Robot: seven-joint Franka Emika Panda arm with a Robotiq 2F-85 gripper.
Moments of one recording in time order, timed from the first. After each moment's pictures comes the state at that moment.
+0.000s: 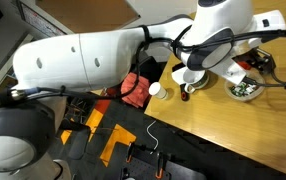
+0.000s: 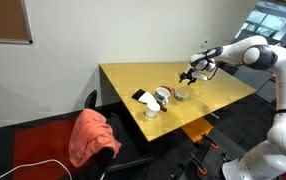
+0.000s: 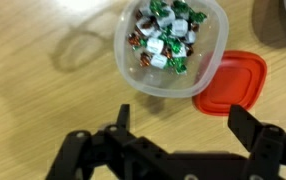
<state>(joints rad) -0.57 0.74 -0.15 -1.60 0.29 2.46 -0.20</state>
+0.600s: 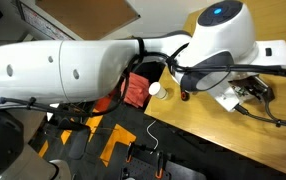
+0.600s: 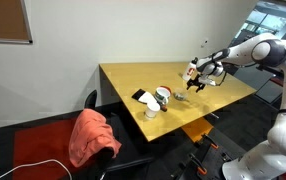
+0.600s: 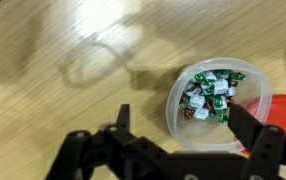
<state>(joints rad) -0.56 0.63 -0.22 -1.82 0.25 2.47 -0.12</state>
